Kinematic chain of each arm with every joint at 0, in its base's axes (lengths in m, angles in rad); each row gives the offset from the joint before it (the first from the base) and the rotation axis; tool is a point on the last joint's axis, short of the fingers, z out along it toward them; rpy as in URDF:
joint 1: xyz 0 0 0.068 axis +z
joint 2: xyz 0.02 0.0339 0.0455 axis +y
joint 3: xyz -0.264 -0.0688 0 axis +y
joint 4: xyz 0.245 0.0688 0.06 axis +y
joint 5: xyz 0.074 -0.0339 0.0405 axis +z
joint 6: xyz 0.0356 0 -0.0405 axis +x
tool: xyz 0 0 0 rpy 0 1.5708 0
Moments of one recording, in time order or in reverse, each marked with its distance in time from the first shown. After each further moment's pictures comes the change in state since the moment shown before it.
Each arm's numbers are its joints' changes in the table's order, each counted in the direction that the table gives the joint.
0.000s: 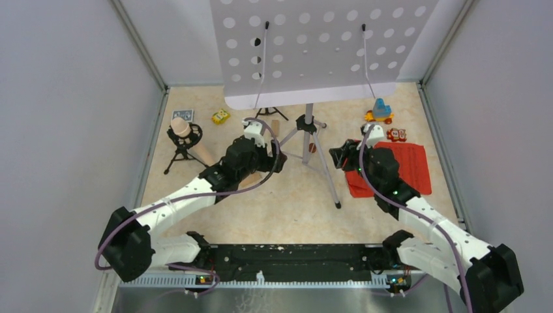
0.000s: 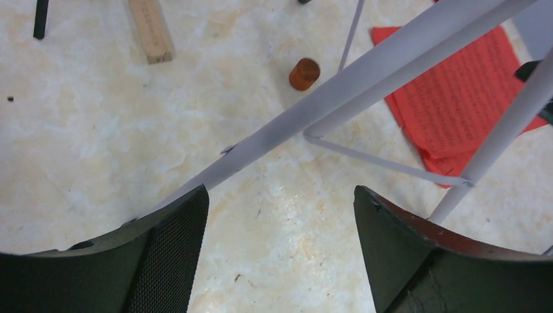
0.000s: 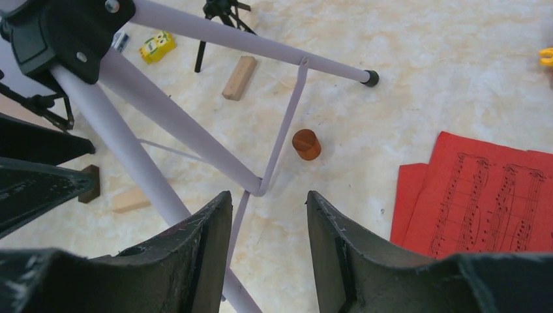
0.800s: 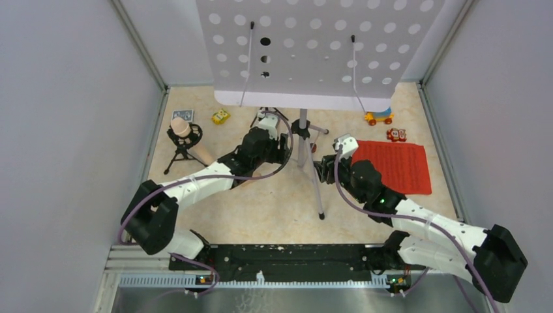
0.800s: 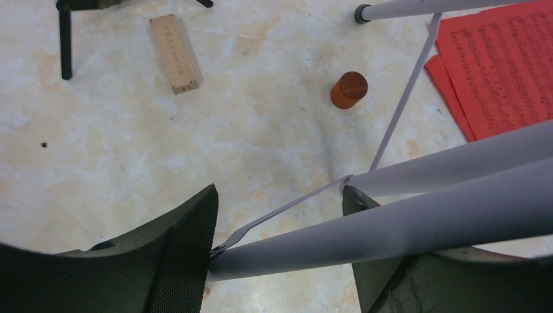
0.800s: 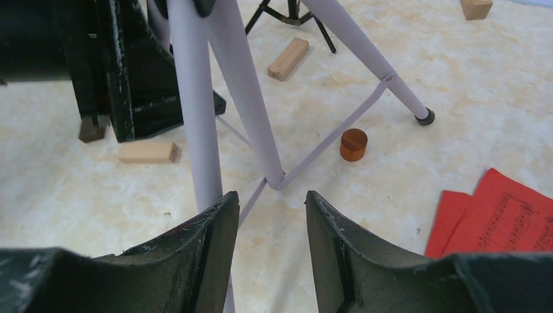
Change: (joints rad) left arm 0.014 0.249 -0.092 -0.071 0.056 0.116; right arm 0.285 0.063 0.031 -0.115 -0.124 -0.188
